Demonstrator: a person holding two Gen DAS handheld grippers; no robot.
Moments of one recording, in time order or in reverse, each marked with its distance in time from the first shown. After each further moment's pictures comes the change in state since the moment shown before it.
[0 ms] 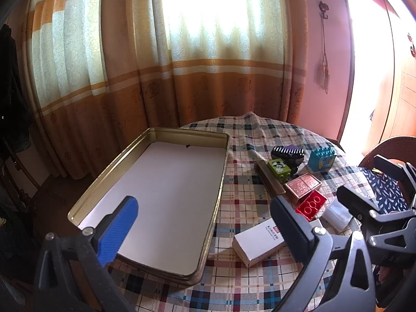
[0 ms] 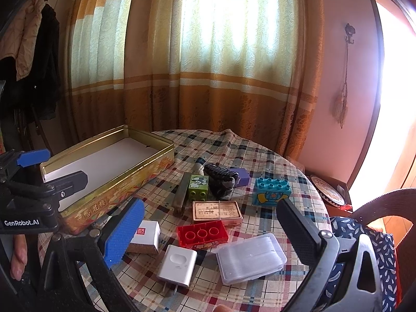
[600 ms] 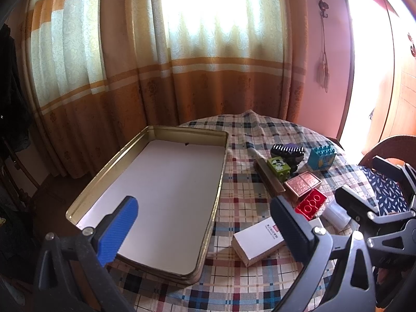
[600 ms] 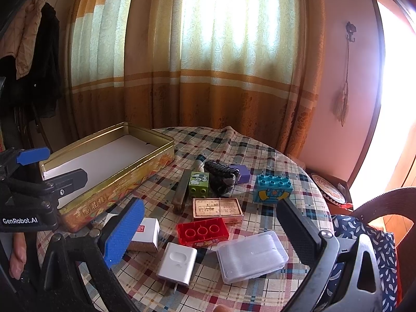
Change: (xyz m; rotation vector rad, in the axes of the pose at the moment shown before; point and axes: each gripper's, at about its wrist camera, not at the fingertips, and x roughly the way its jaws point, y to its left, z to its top) left arm 0.001 -0.001 -0.002 0.003 0.009 0.000; right arm 0.001 0.001 -0.002 -0.003 0.013 0.003
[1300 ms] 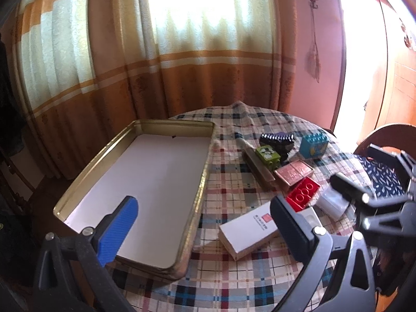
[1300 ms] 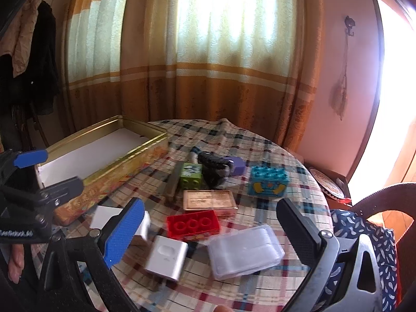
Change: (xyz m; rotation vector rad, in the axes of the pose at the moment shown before) left arm 0.008 -0.021 -0.009 0.045 0.030 -0.030; right arm 0.010 -0.021 -0.009 0.014 0.031 -0.031
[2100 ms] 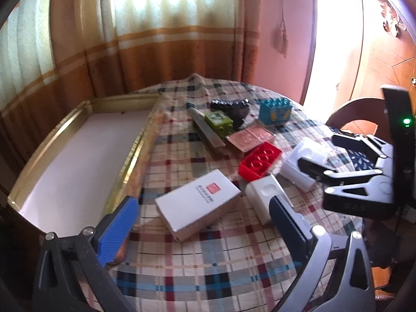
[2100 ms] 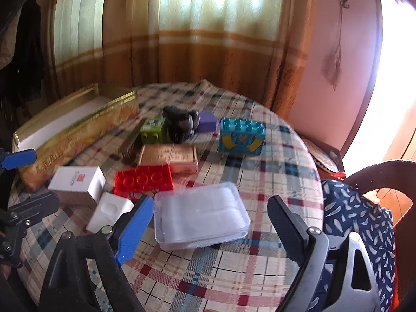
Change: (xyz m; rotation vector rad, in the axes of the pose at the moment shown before) left arm 0.020 -0.043 -0.027 0.063 0.118 -0.189; right arm 0.037 -0.035 -0.039 -0.002 0.183 -0.008
